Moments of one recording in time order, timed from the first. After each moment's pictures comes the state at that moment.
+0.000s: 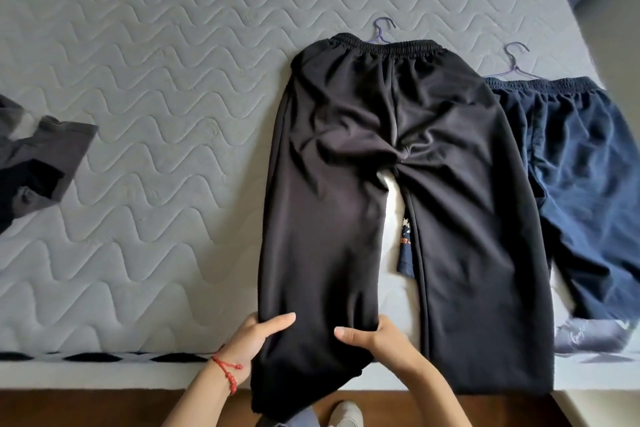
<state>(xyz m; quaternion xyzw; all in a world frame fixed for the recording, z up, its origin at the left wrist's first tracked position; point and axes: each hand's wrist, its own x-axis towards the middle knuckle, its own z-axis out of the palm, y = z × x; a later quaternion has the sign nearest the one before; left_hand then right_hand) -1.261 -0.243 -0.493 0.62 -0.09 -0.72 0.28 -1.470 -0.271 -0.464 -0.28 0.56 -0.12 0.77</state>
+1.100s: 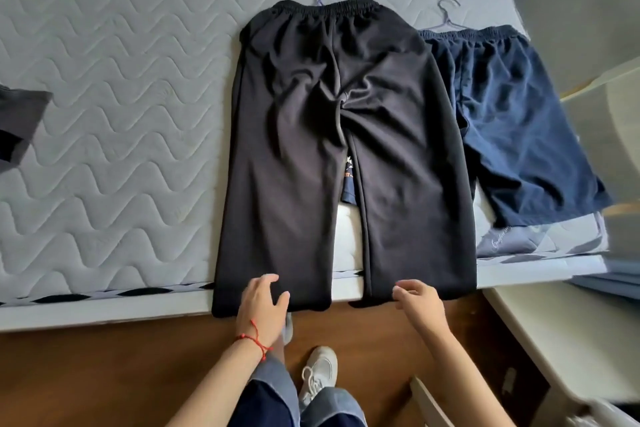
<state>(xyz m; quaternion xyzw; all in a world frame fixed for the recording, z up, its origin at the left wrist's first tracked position) -1.365 -0.153 -0.510 0.79 -0.46 -0.40 0.08 -1.615 -0.167 -0.511 -0.31 0.82 -0.09 0.48</state>
